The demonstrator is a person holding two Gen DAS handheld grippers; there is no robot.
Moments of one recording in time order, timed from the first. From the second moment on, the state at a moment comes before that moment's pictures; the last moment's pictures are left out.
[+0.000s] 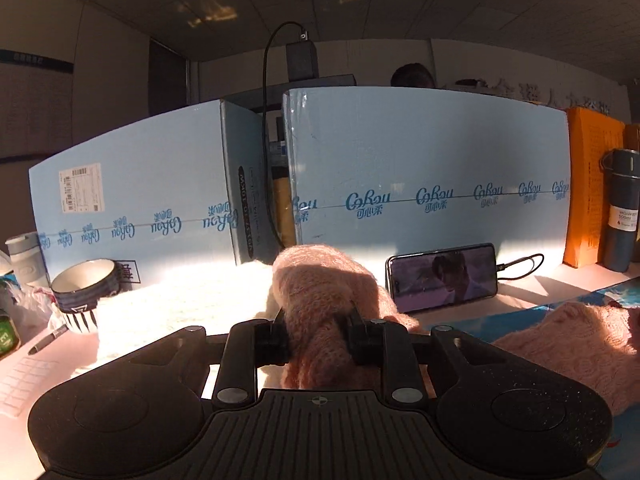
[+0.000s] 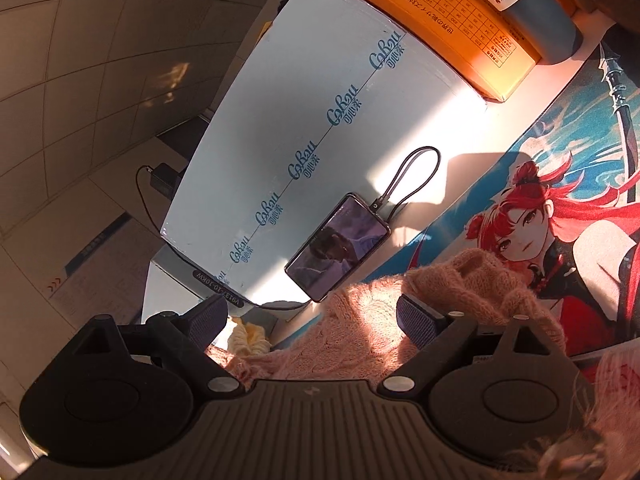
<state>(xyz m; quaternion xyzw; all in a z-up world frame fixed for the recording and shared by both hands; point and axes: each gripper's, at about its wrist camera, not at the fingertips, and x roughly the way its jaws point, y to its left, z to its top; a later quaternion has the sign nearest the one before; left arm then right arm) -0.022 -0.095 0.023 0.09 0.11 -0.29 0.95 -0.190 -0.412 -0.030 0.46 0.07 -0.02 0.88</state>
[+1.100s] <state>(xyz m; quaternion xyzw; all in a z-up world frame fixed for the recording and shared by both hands) -0.040 -0.148 0.010 0.01 0.15 -0.40 0.91 -0.187 -0.402 -0.022 0.44 0.11 0.04 0.89</state>
